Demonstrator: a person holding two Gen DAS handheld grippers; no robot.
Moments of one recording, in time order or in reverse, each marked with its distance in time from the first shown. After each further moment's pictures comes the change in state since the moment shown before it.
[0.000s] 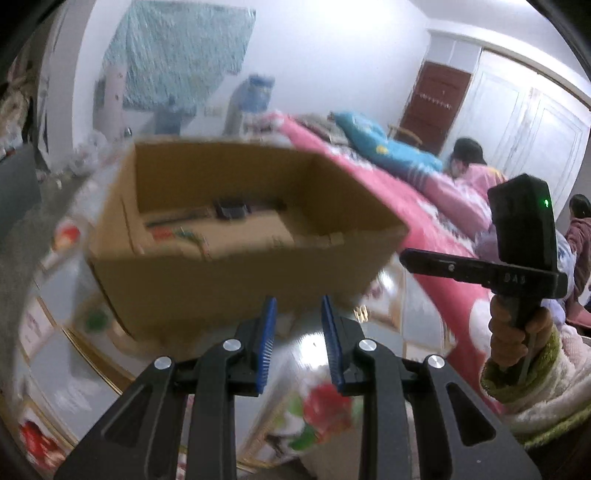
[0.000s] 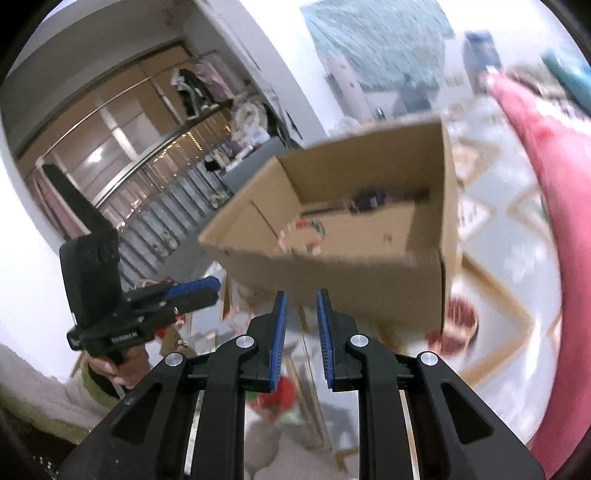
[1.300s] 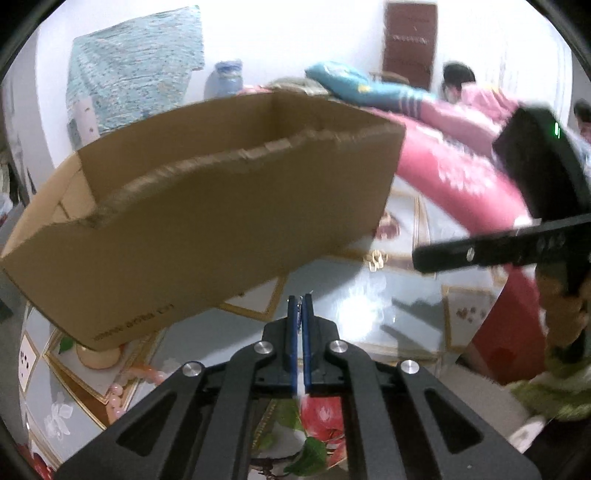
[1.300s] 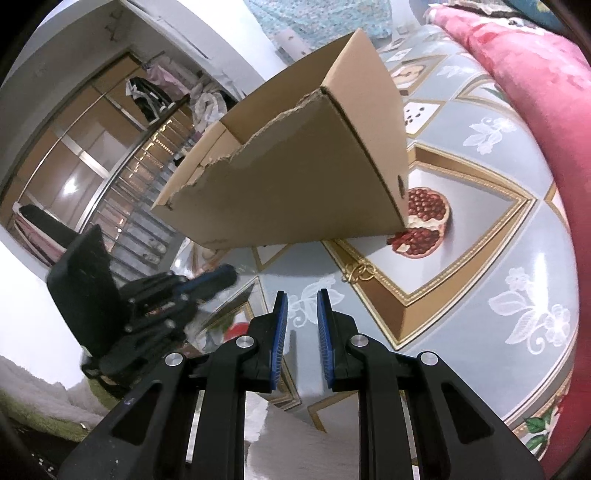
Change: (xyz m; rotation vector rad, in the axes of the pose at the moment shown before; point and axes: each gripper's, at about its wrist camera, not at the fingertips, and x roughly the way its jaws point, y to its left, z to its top) left arm 0.069 -0.043 -0.022 0.239 0.068 0.115; right arm 0.003 -0.038 -0.052 0.179 0.075 -0.038
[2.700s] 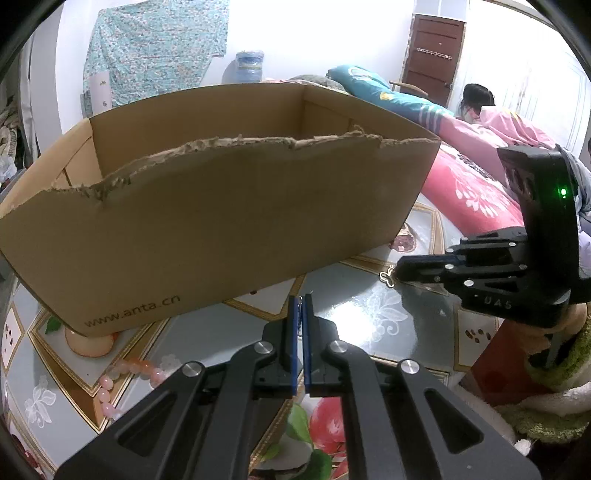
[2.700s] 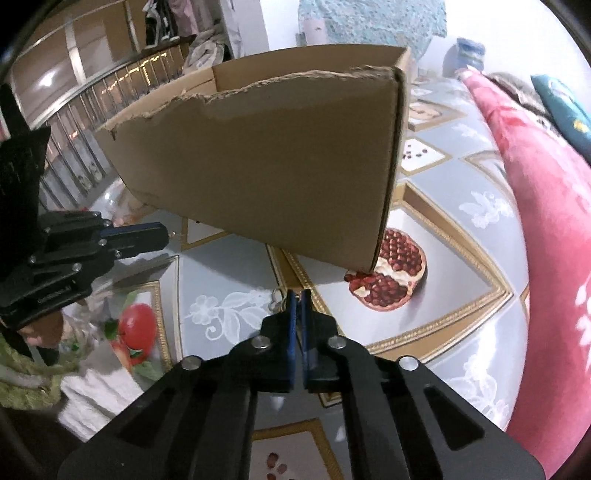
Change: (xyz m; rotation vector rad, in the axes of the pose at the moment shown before) left arm 0.012 0.016 -0.001 -0.099 0.018 -0.004; right arm 0.035 0.012 0.006 -0.347 0.035 -0.316
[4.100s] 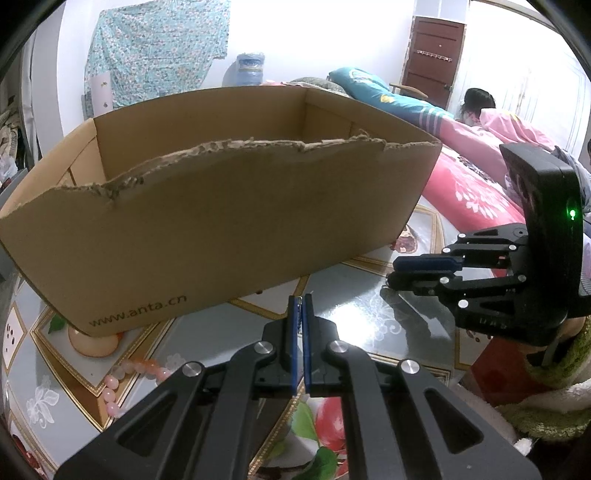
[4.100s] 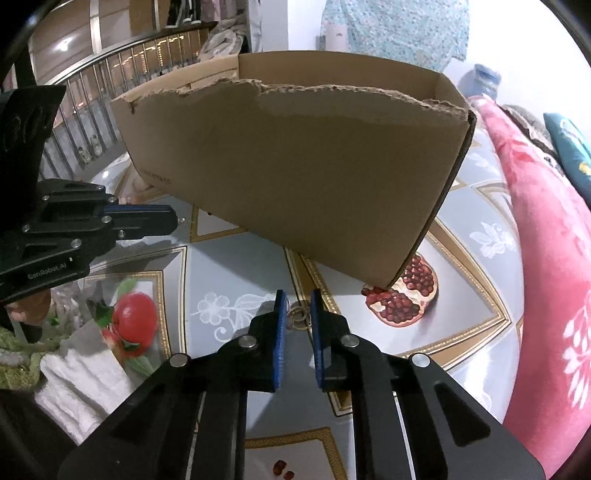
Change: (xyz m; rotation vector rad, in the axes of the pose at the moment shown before) left arm -0.003 0.006 -0.003 0.000 -0.008 -0.003; right arm 0.010 0.029 0.002 -0.140 -0.011 -0.065
